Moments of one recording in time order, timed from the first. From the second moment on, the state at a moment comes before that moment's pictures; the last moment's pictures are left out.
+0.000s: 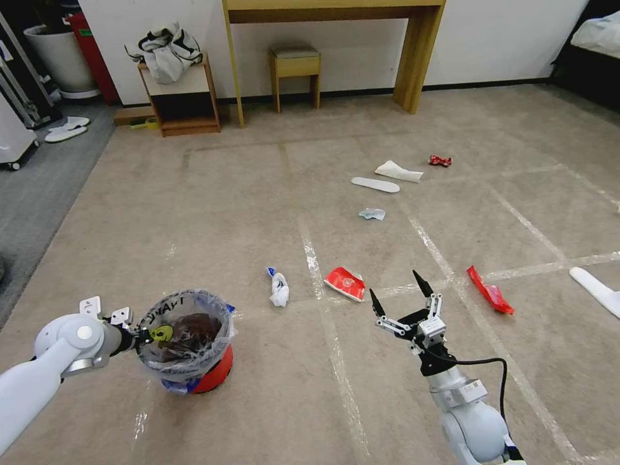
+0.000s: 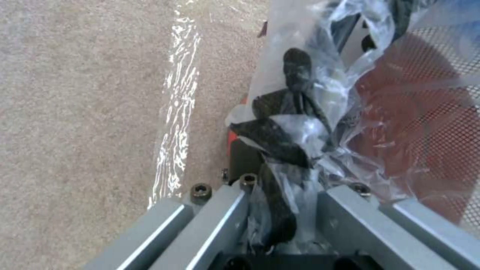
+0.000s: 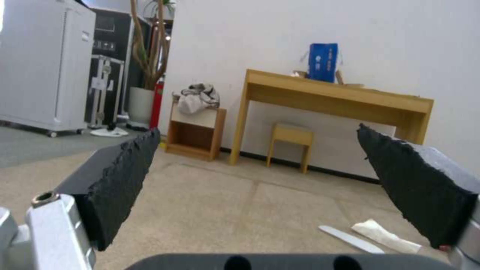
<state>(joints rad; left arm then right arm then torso) 1.06 -0.60 -0.29 -1.56 -1.56 0.74 -0.53 -1.42 1.28 0.46 1.80 0.14 0.58 -0.20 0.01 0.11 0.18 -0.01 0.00</state>
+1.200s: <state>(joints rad) 1.26 -0.60 -0.66 -1.92 -1.78 0.73 -0.77 -1.46 1.35 0.55 1.88 0.15 0.56 -0.14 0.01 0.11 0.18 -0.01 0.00</state>
